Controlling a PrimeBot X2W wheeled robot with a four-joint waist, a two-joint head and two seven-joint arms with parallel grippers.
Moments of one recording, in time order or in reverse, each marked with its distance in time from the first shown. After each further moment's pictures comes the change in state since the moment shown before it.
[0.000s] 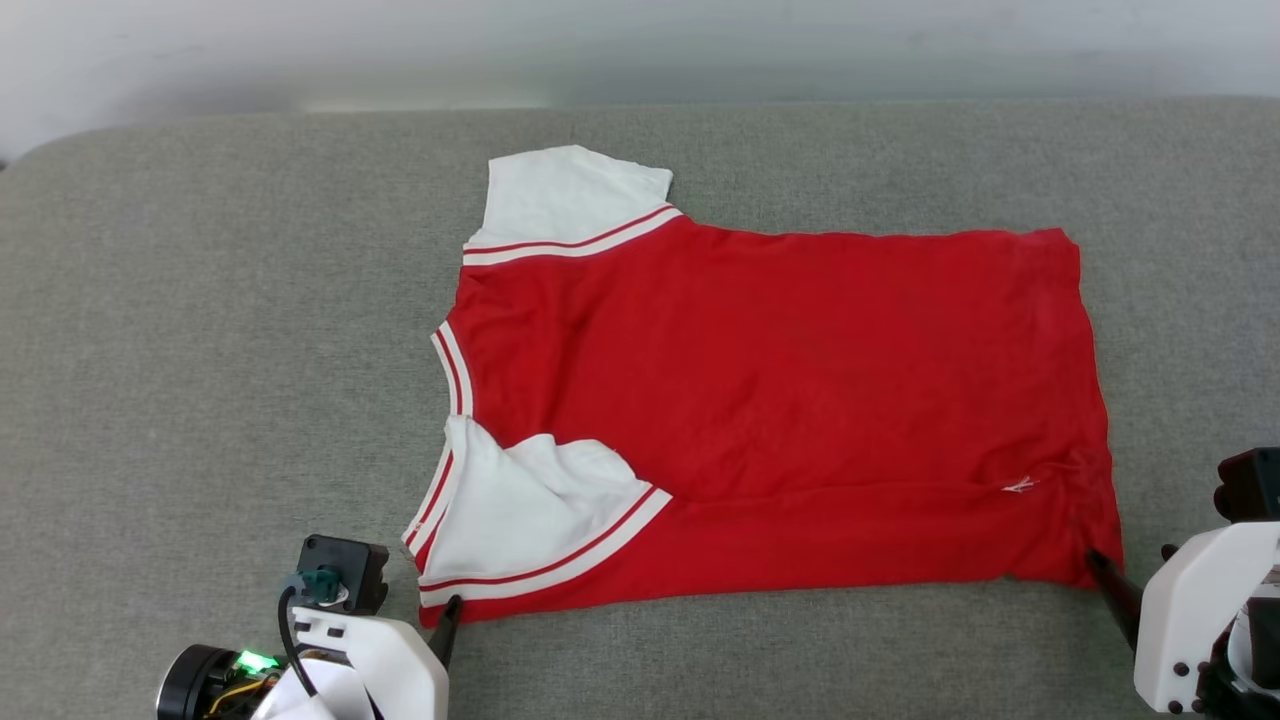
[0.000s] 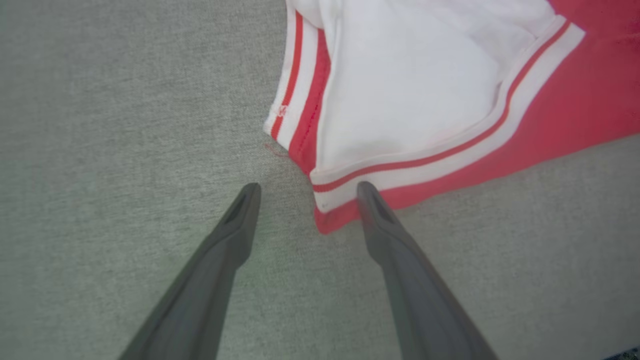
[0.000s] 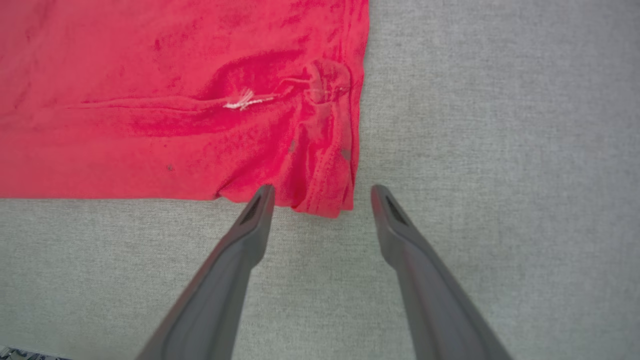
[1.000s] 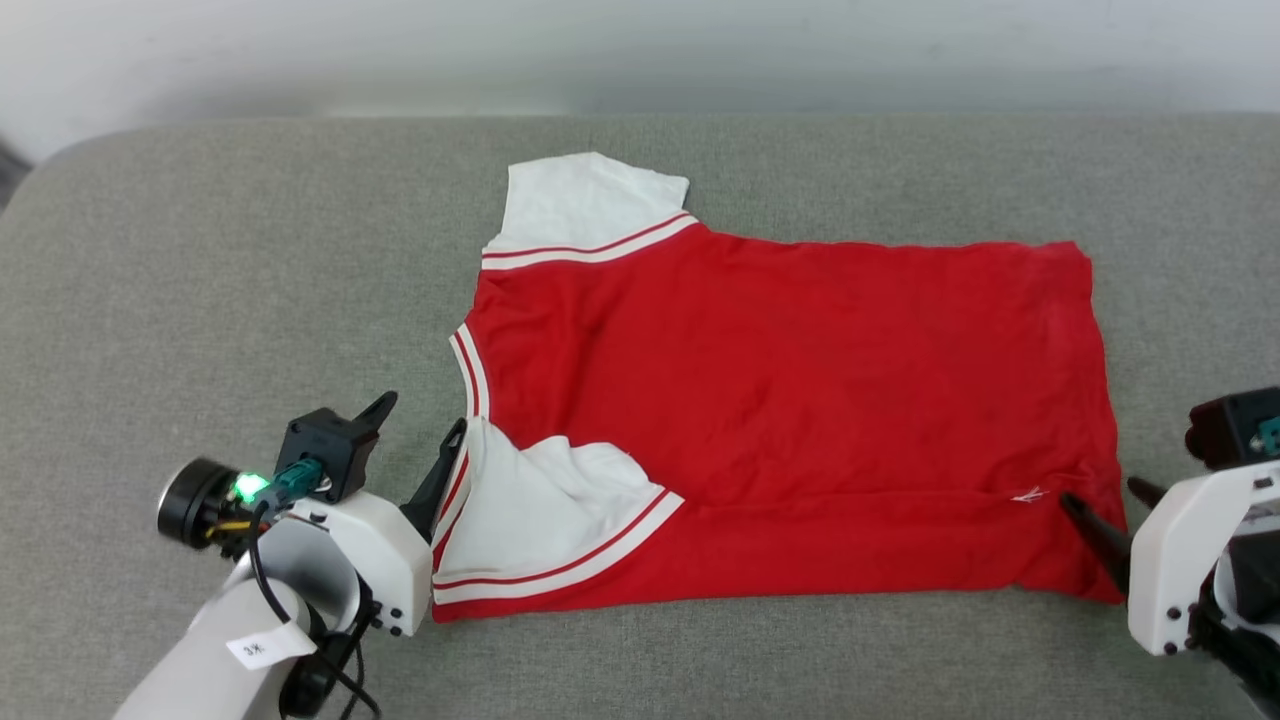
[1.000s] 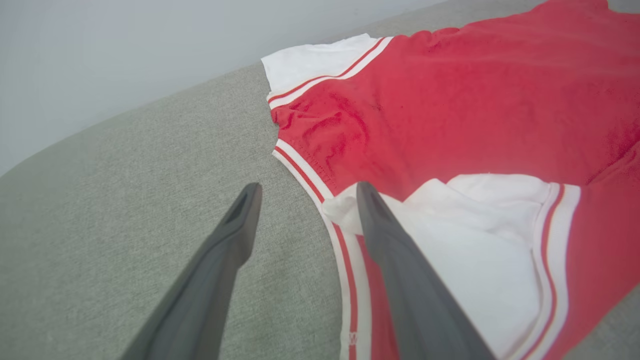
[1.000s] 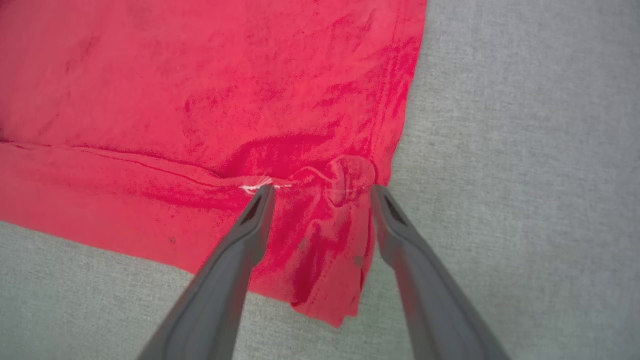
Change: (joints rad) left arm -0.306 -0.062 -0.018 0.384 0.119 -0.327 -0.421; right arm -0.176 -0.254 0.228 0.288 0.221 0.000 -0.262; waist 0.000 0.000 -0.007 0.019
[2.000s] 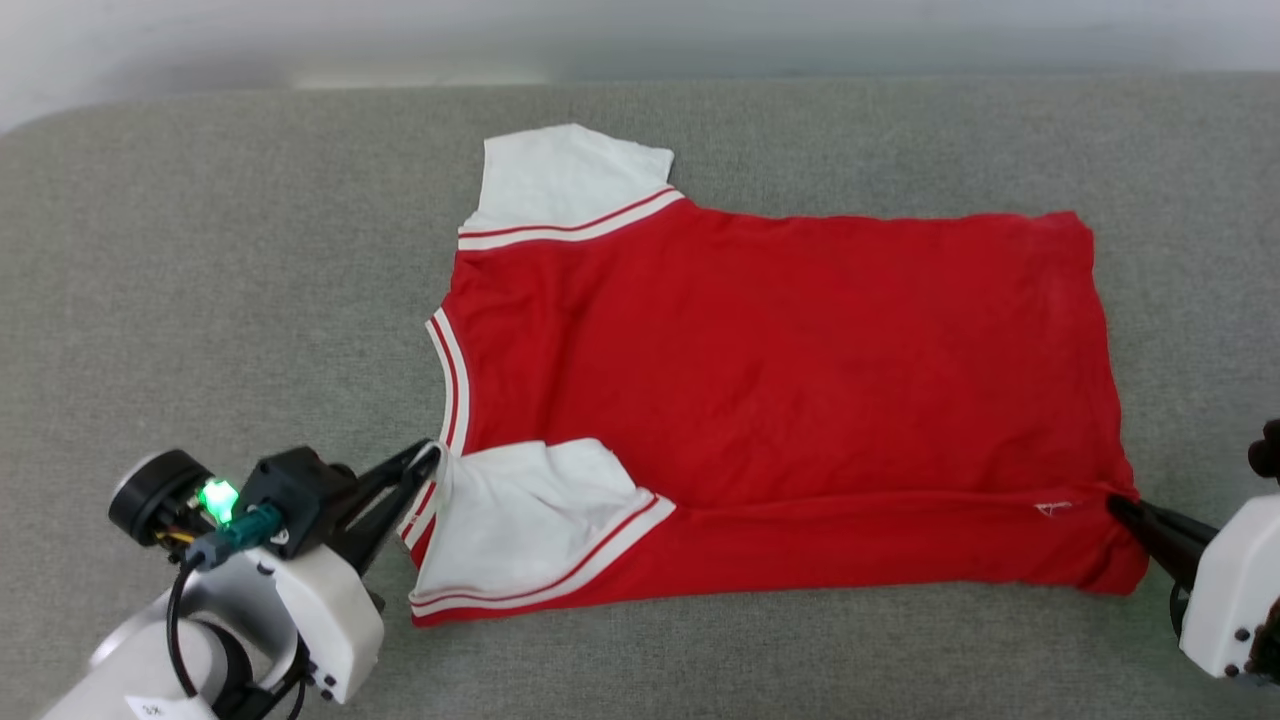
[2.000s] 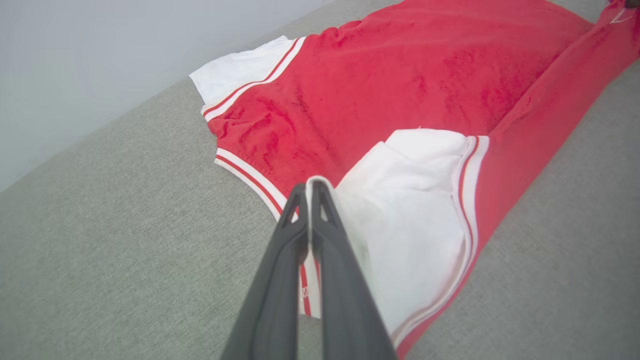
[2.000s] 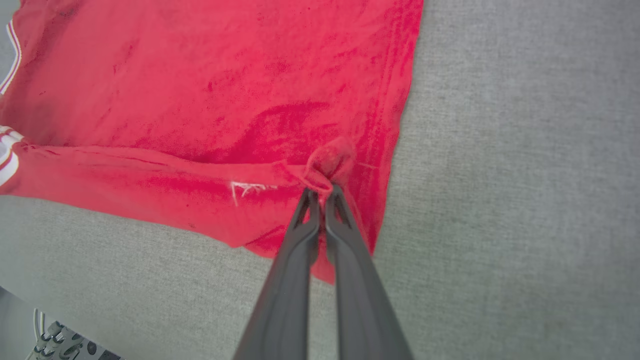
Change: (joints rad) left arm 0.156 0.201 0.058 -0.375 -0.020 -0.123 0.121; right arm 0.126 -0.061 -0.063 -0.142 0.224 0.000 0.021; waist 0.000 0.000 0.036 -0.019
